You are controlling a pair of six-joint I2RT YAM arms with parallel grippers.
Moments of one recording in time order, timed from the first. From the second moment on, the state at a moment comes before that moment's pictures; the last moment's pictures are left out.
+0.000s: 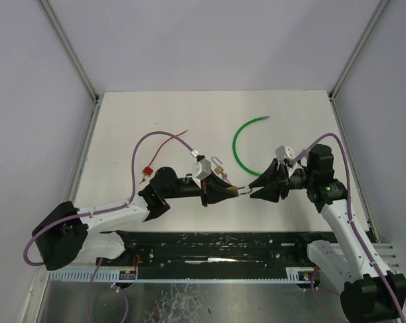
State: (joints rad) left arm -0.91 1.23 0.55 0.84 0.59 -0.27; right arm 0.14 0.84 0.66 -0.31 -1.46 -0.29
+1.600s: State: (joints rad) left arm -0.91 1.25 0.54 0.78 0.59 -0.25; right arm 0.23 0.89 0.65 -0.31 -1.37 -0.32
